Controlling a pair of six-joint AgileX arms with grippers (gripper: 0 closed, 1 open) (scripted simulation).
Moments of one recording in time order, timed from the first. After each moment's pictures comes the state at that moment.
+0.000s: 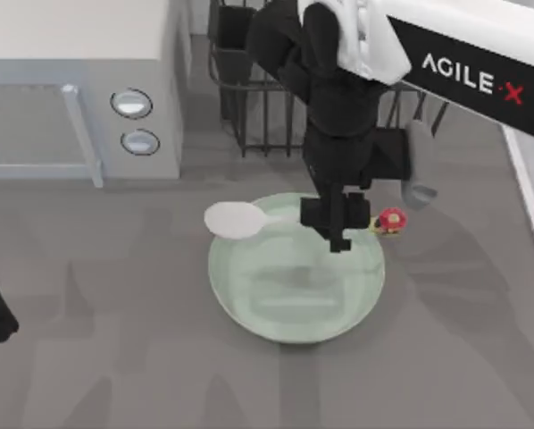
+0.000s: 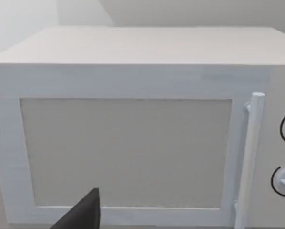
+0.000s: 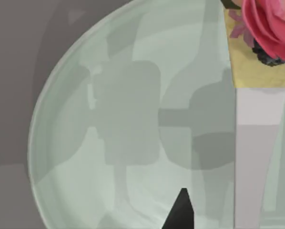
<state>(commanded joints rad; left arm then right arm) 0.00 0.00 0.00 0.00 0.00 0.00 0.65 2.24 1.99 -1.33 0.03 -3.97</state>
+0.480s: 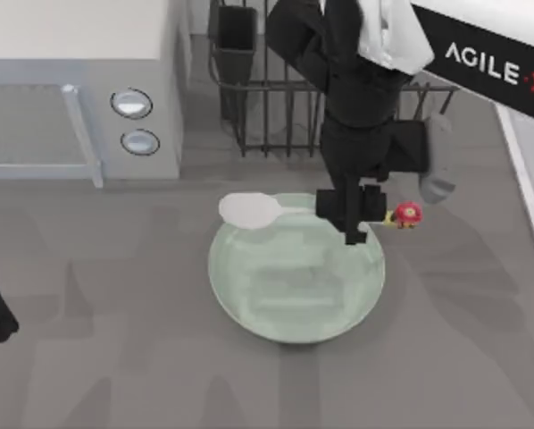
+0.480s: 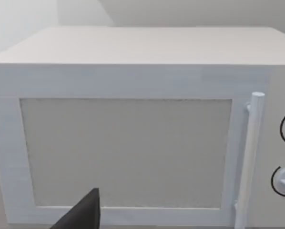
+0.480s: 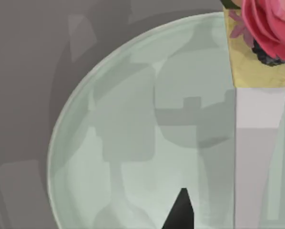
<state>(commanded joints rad) 0.00 0.00 0.00 0.00 0.00 0.00 0.62 2.21 1.96 -1.33 0.03 -3.97</state>
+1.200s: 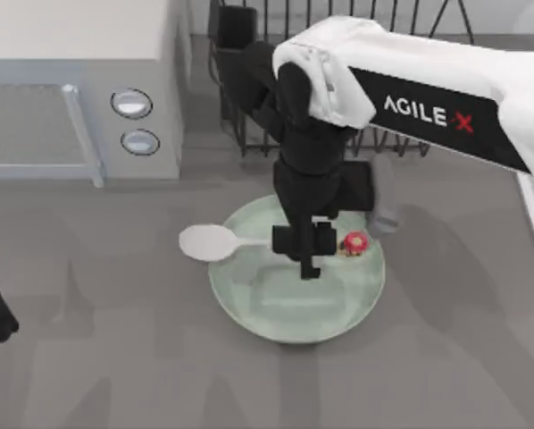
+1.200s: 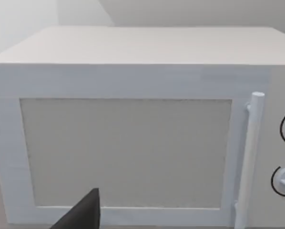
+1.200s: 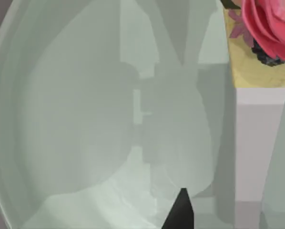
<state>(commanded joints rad) 0.00 0.00 0.00 0.00 0.00 0.00 0.69 2.32 1.92 -1.12 -0.01 -3.98</state>
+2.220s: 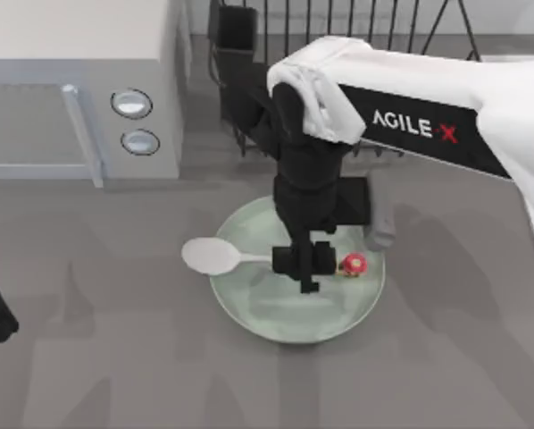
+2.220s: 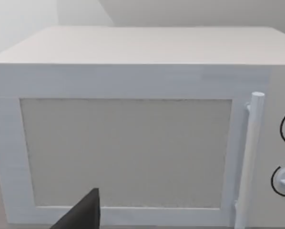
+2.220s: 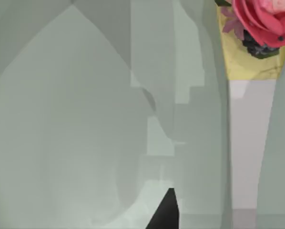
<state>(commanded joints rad) 0.00 0.00 0.00 0.00 0.00 0.00 0.70 2.35 1.89 -1.11 -0.01 -3.98</state>
